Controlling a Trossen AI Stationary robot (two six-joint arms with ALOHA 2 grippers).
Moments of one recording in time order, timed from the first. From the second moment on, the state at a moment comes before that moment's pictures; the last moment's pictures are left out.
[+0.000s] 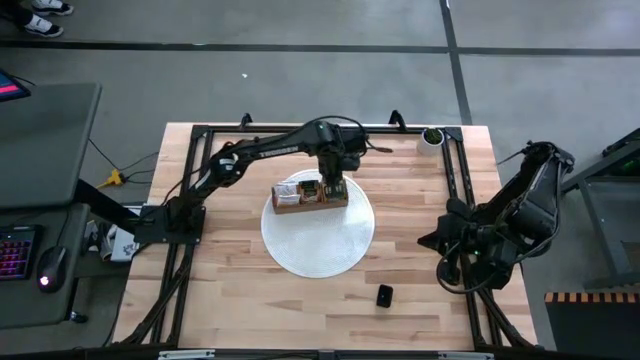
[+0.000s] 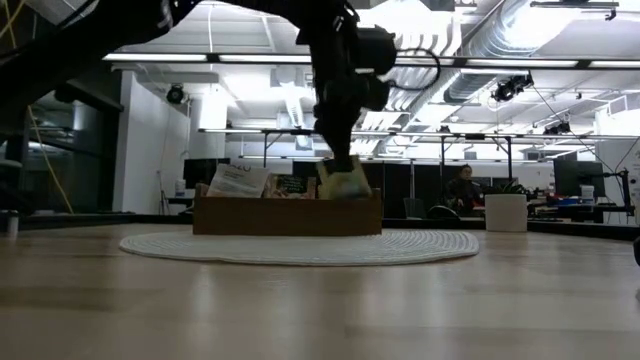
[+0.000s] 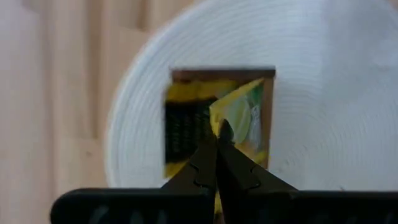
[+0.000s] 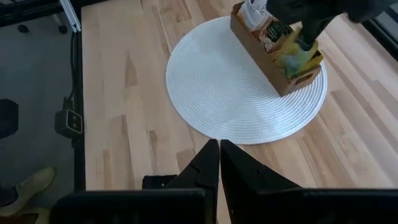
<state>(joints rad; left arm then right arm) 0.27 2.32 2.31 -1.35 0.07 0.15 0.89 1.19 1.39 -1.30 0.68 1.06</state>
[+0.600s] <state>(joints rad) 0.25 2.33 2.32 -1.34 -0.01 0.16 0.89 1.19 1.39 -1.30 0.69 1.01</state>
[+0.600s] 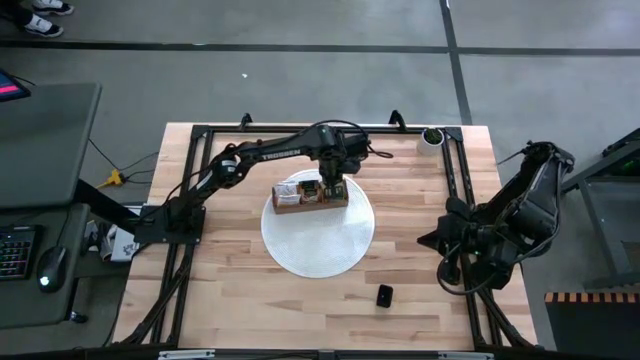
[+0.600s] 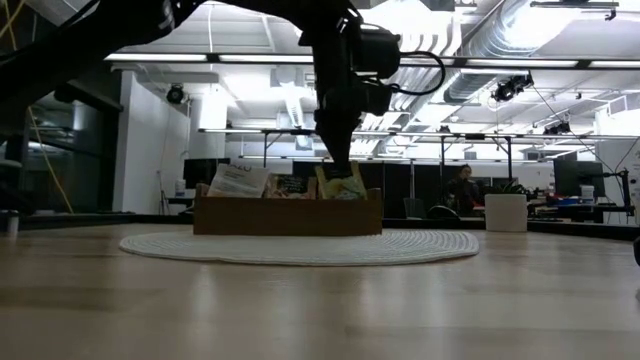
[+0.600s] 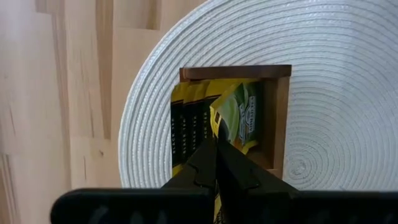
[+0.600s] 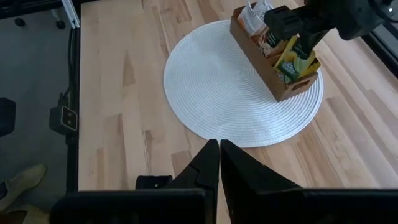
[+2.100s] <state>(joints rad) 0.25 2.33 2.35 -1.31 -0.08 0.17 0.89 1.19 1.39 -1.29 0.69 1.01</state>
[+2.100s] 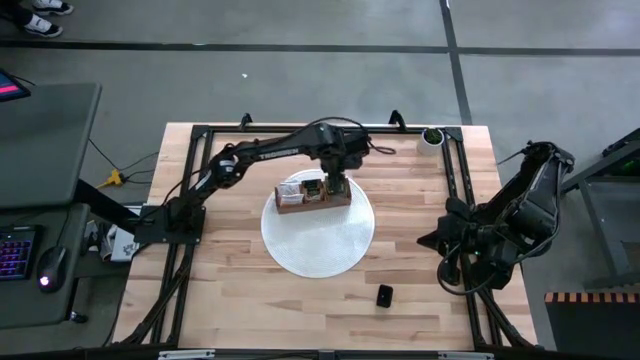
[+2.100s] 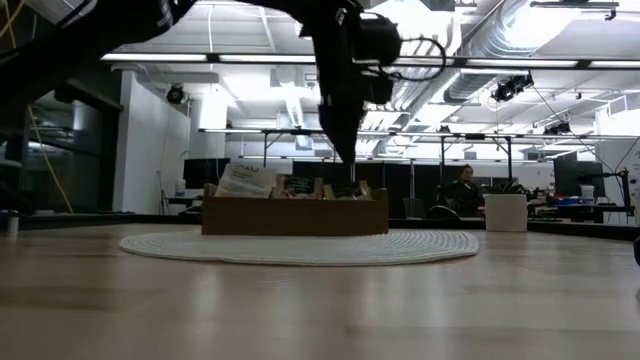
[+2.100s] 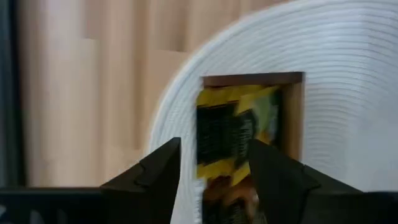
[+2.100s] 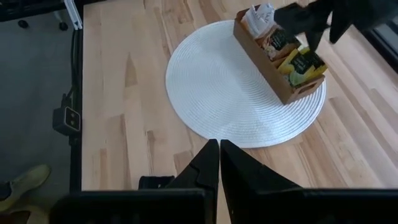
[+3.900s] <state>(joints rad) 0.32 0.28 0.36 -0.04 0.01 -0.45 0.75 0.19 0.41 -0.30 1.36 0.62</state>
